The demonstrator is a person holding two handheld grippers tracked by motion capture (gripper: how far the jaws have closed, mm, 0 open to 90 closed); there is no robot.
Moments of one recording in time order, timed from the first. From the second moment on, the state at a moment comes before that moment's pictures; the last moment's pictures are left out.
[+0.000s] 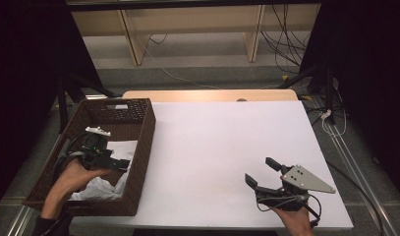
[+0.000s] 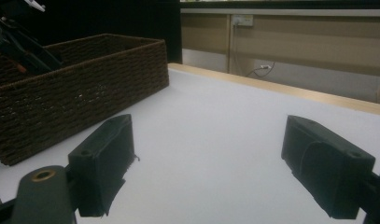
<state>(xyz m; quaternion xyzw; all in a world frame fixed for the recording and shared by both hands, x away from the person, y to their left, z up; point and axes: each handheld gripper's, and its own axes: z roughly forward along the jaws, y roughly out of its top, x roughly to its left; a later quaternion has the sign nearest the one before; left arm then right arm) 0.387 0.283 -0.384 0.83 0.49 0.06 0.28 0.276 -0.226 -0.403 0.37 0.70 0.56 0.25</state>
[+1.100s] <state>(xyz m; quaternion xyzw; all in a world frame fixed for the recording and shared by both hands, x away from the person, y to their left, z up) 0.394 0.280 -0.430 0.88 0.45 -0.04 0.15 0.278 -0.228 -0.404 0.37 0.70 0.55 0.25</state>
